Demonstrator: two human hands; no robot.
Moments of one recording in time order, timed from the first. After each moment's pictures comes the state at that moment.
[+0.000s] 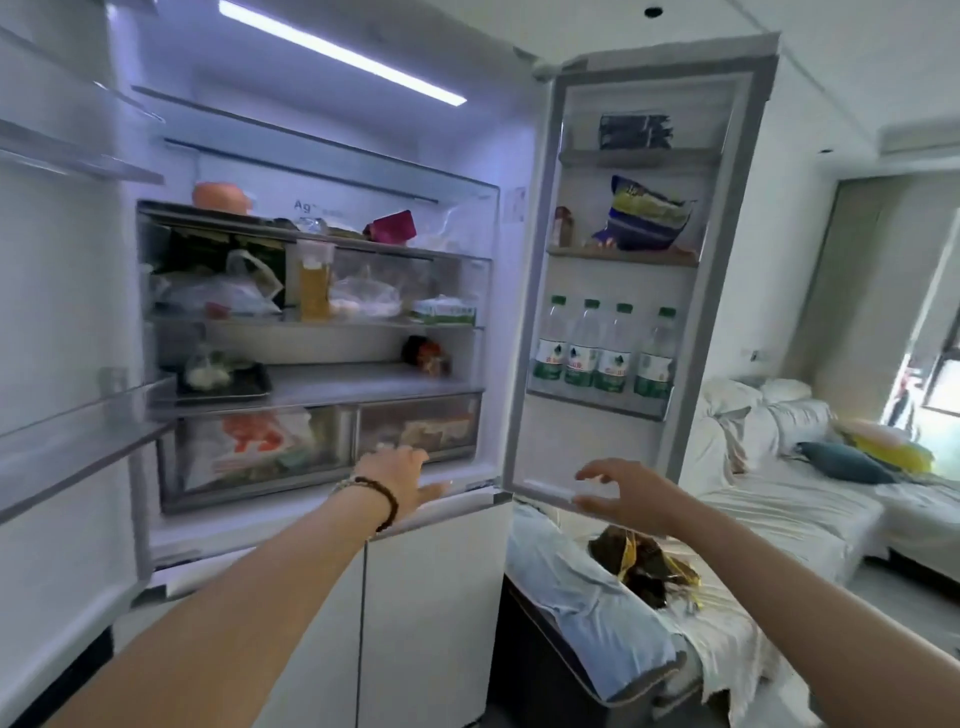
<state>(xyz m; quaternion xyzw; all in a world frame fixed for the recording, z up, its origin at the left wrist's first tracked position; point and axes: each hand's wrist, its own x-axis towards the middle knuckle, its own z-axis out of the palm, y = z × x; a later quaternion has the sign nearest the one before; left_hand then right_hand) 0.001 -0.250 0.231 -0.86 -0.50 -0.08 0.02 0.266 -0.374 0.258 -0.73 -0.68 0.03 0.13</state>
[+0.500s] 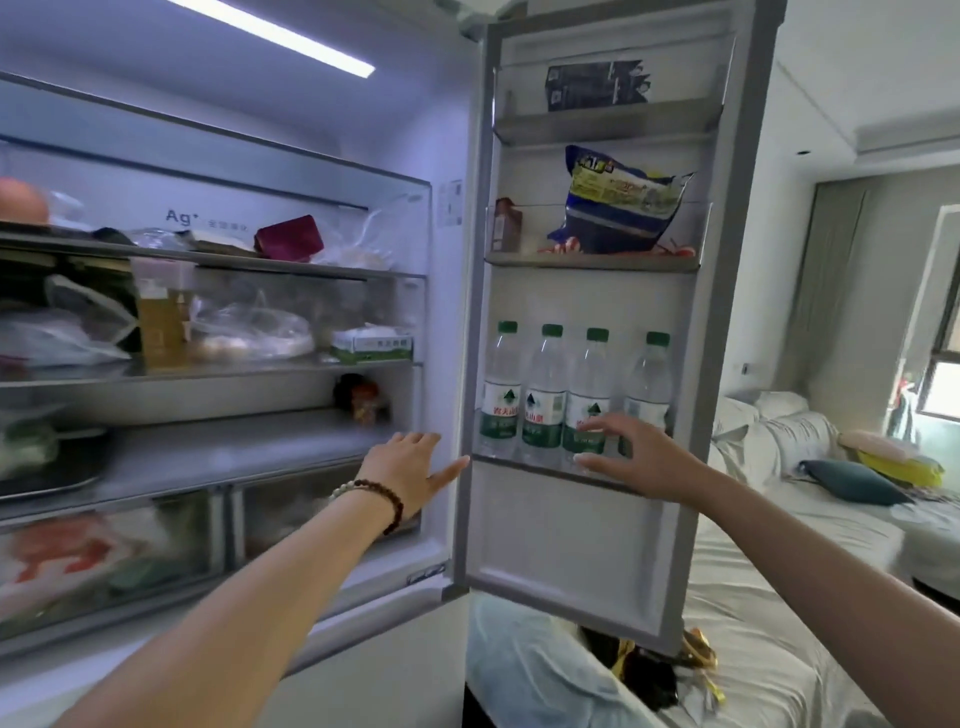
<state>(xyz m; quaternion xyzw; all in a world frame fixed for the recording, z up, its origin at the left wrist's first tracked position) 0.213 -0.053 0.272 -0.87 -0.46 -0.18 0.03 0.466 -0.177 0.311 -0.69 -0.68 0.00 0.27</state>
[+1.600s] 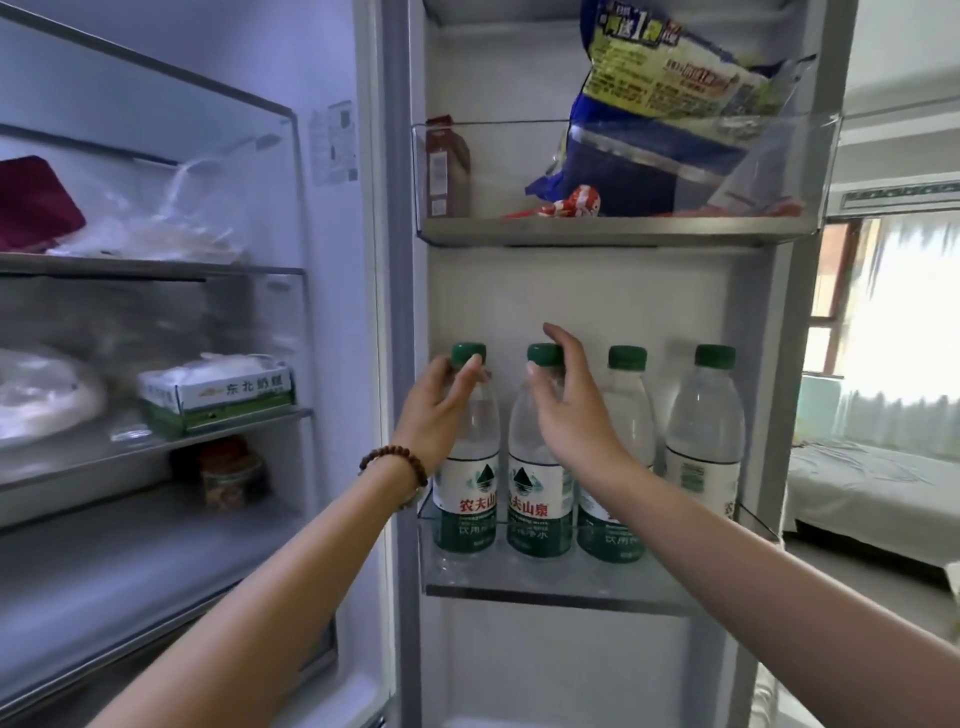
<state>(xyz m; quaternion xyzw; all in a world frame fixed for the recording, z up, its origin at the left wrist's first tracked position) 0.381 0.161 0.331 -0.76 -0.13 -0.49 -0.41 0.475 0.052 0.341 -0.59 -0.51 -0.01 0.62</state>
